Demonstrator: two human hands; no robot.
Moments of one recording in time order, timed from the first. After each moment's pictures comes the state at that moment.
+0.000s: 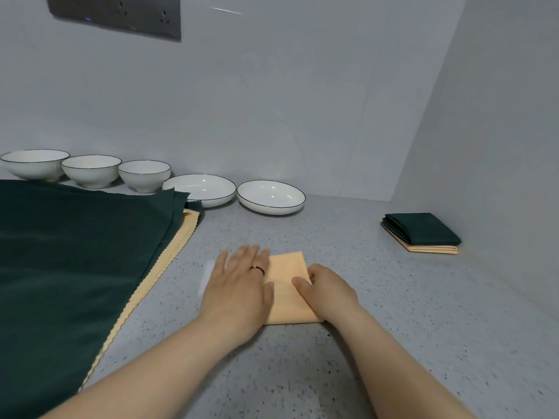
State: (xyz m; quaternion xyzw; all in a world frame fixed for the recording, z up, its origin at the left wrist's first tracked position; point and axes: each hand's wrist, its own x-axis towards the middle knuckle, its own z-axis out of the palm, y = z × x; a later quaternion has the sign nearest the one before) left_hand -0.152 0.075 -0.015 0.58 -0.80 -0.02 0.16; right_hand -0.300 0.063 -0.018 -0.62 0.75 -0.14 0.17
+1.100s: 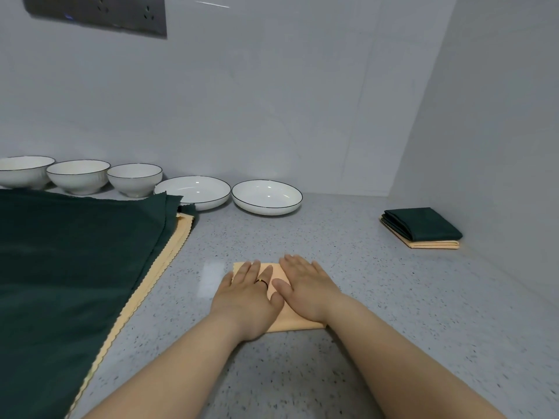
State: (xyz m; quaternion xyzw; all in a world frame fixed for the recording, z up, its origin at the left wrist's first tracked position) left_hand -0.166 0.040 -0.033 0.57 -0.81 -0.12 0.00; right_hand -0.292 0.038 -0.026 -0.74 0.66 0.01 0.13
